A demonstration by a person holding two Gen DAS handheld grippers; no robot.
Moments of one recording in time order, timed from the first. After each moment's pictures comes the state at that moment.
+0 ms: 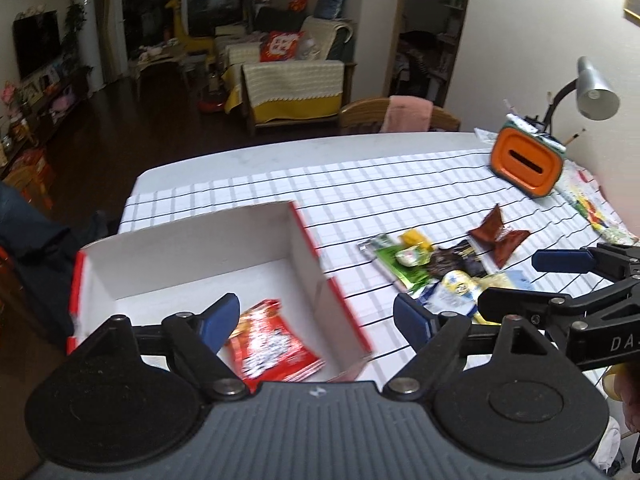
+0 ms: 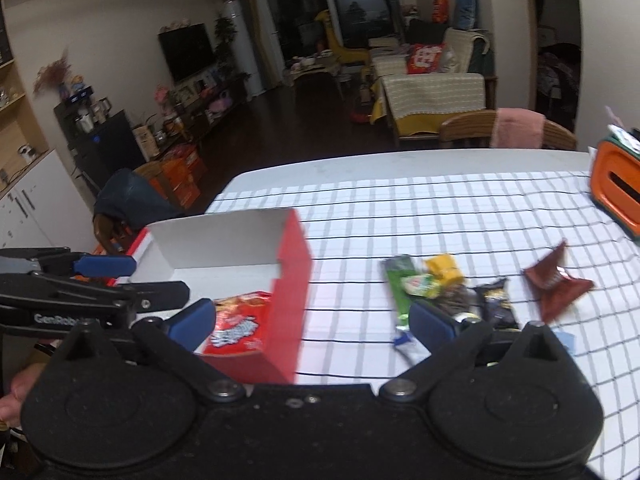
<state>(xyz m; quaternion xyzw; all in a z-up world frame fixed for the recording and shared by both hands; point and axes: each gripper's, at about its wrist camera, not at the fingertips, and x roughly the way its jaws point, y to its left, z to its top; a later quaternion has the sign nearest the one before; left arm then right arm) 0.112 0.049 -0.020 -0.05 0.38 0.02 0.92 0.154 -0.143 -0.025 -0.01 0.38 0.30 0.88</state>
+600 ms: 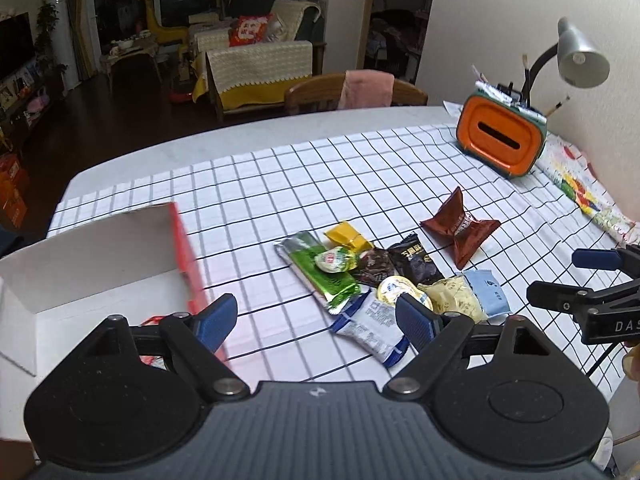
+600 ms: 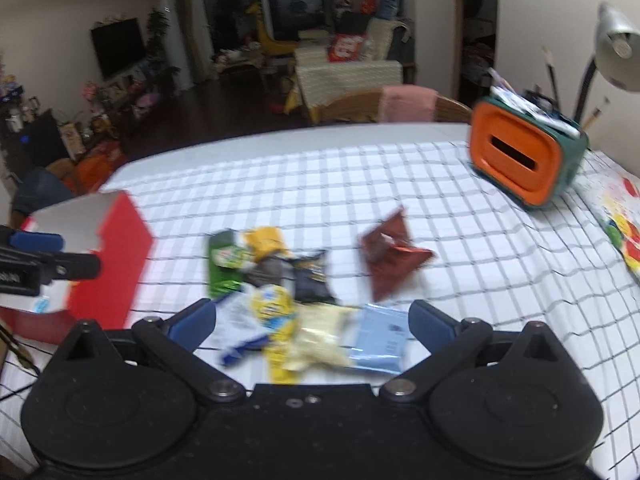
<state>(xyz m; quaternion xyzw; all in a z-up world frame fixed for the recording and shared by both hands) 0.186 -0.057 -0.057 -0.03 0.41 -0.01 0.91 0.211 -0.294 -0.074 -0.04 0.39 0.20 0.90</state>
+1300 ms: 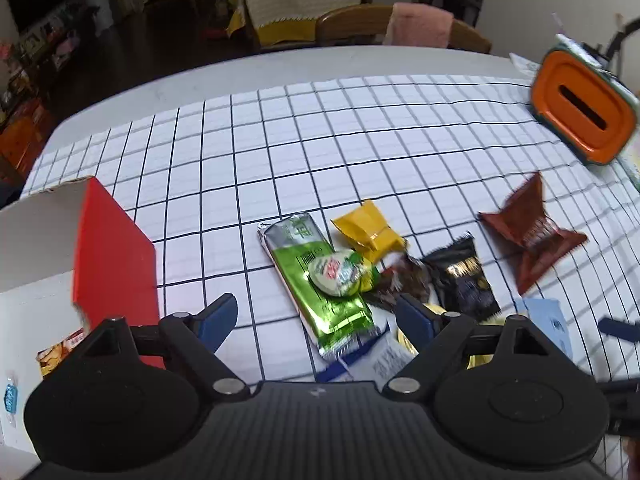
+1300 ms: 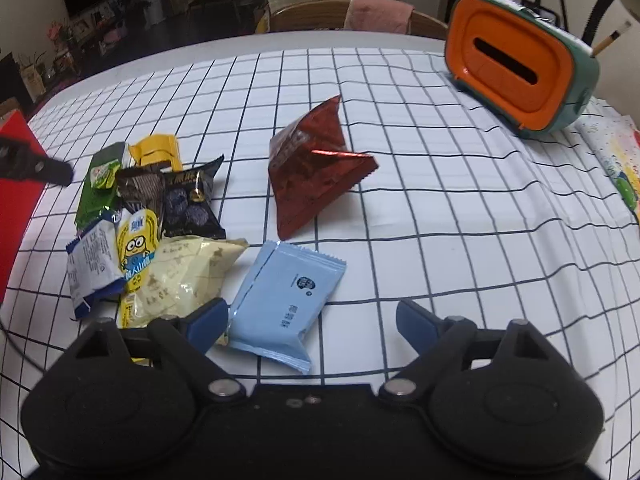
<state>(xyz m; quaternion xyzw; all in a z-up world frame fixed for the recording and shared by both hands) 0.309 -0.082 -0.134 -0.06 0.50 0.07 0.86 0.283 -0.321 -0.172 -0.09 0.48 0.17 0.86</state>
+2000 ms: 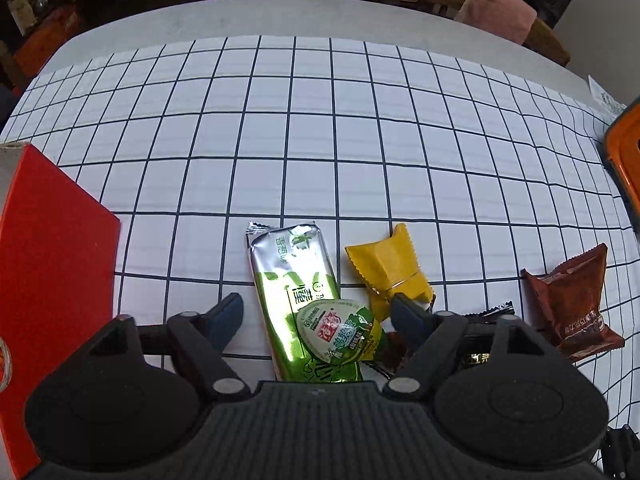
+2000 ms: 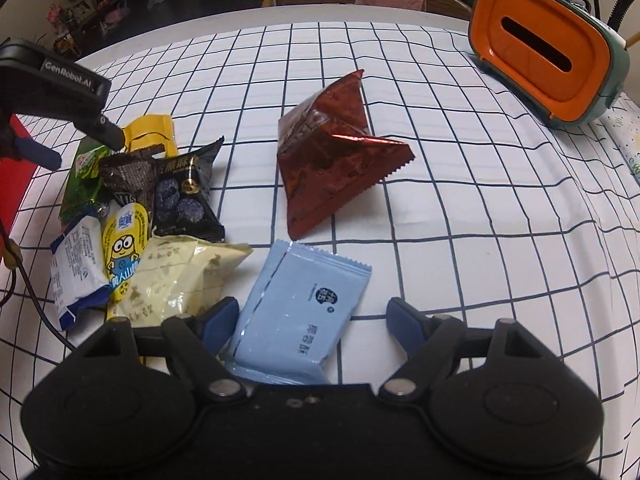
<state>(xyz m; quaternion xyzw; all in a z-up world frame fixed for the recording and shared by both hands) 0.379 -0.070 -0.171 -0.15 0.56 0.13 0.80 0.307 -0.304 -0.192 -0.10 0.51 0.17 0.84</state>
